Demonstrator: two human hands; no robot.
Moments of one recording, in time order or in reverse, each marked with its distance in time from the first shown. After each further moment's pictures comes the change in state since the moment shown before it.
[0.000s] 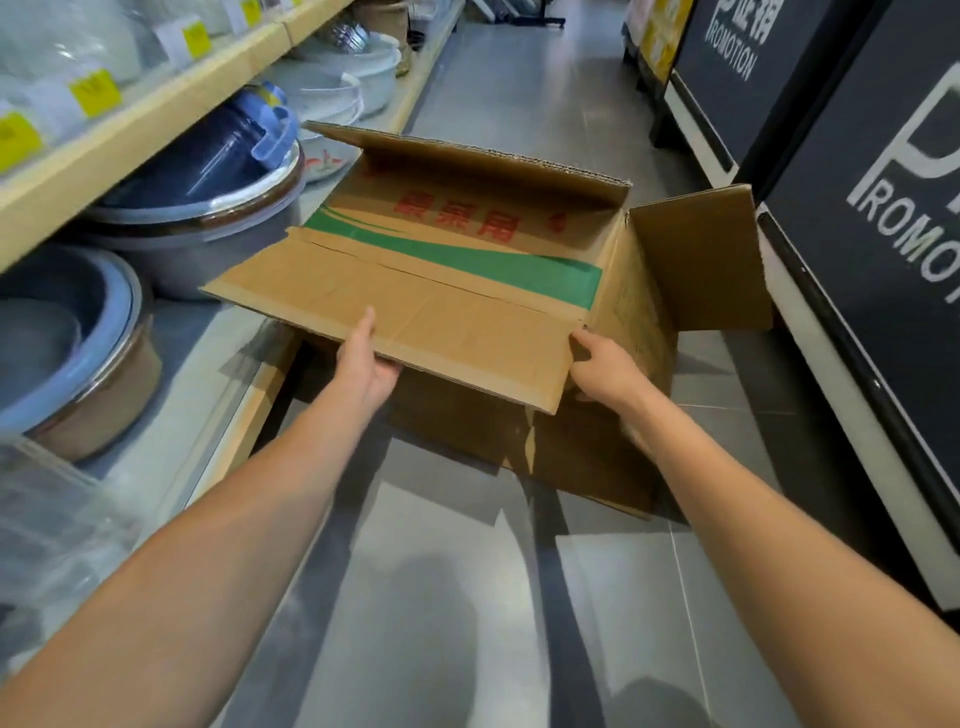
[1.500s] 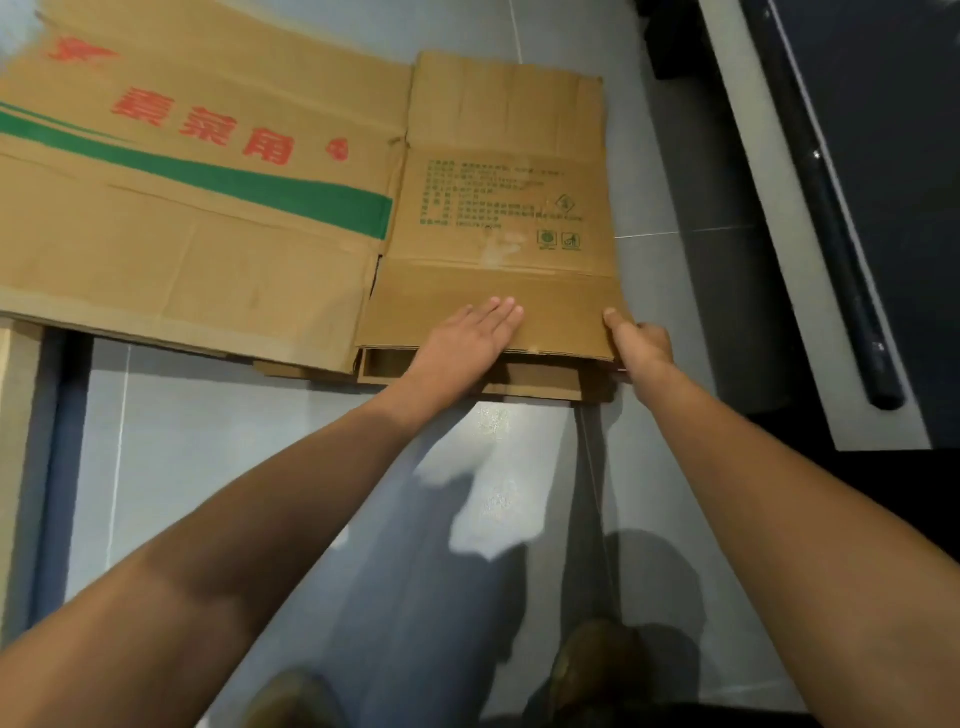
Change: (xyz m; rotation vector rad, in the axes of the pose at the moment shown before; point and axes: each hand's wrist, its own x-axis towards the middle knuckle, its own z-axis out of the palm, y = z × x) left_hand -0.018 -0.248 0.075 2.380 -1.011 0.842; right_hand 0.004 0.234 -0.016 0.543 0.275 0.875
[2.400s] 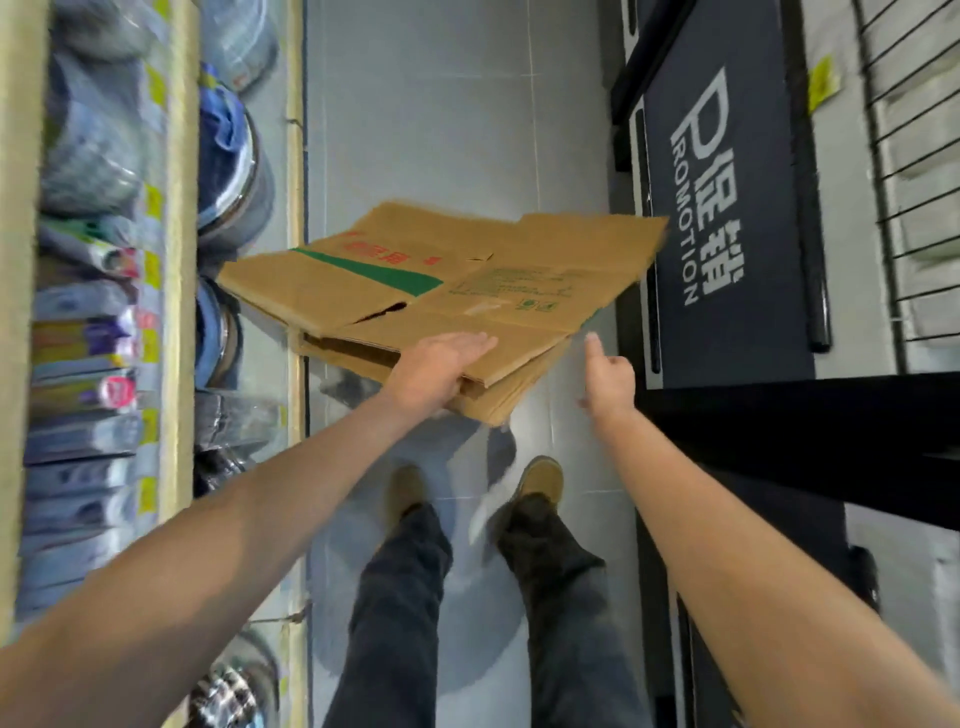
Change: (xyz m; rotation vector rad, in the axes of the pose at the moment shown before) left_hand -0.280 0.027 -0.465 -0.429 -0.014 -0.137; right_hand -0.456 -0.200 -0.181 0.027 -0.051 0.116
